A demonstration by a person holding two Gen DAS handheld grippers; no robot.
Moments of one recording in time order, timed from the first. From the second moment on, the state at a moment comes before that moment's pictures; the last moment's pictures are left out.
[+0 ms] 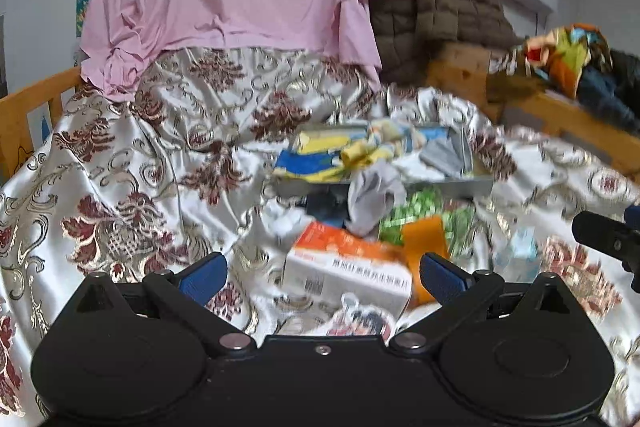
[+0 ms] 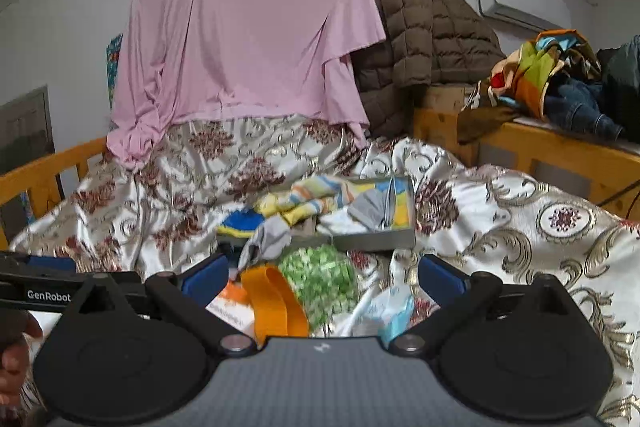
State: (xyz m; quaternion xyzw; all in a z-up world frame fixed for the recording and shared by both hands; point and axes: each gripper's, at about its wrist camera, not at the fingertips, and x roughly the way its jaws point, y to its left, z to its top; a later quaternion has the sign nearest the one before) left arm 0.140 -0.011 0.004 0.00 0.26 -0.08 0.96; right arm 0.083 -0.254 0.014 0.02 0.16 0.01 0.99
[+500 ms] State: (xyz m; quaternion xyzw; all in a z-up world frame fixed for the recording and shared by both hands) left arm 0.159 -0.002 -0.048 0.07 0.34 -0.15 0.92; right arm 0.103 -0.256 -0.026 0.05 0.27 0.08 0.96
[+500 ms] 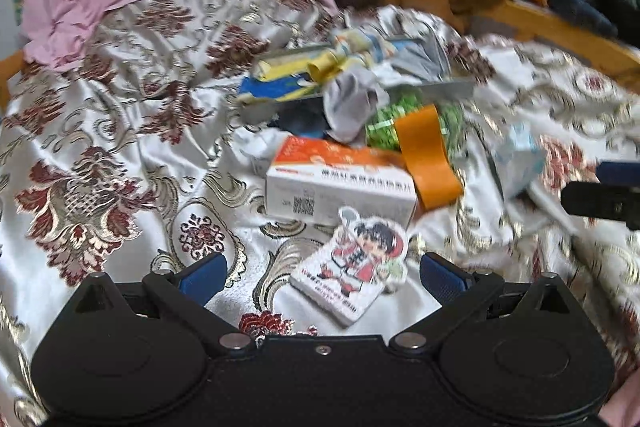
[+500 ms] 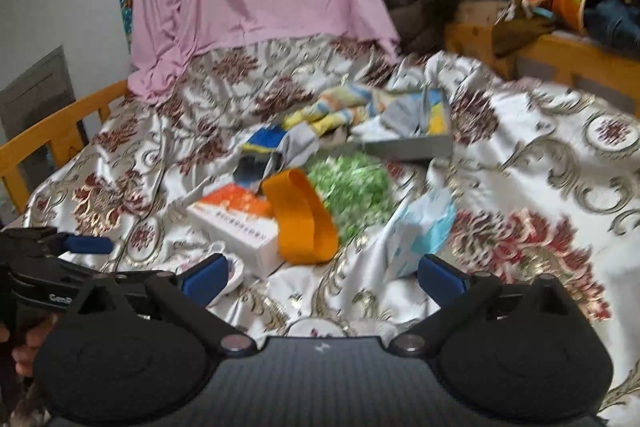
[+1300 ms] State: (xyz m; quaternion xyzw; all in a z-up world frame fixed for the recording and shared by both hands) left arm 0.204 -0.026 -0.072 0.24 0.38 -0.31 0.84; right arm 0.184 -0.242 -0.068 0.05 0.34 0.16 0.92
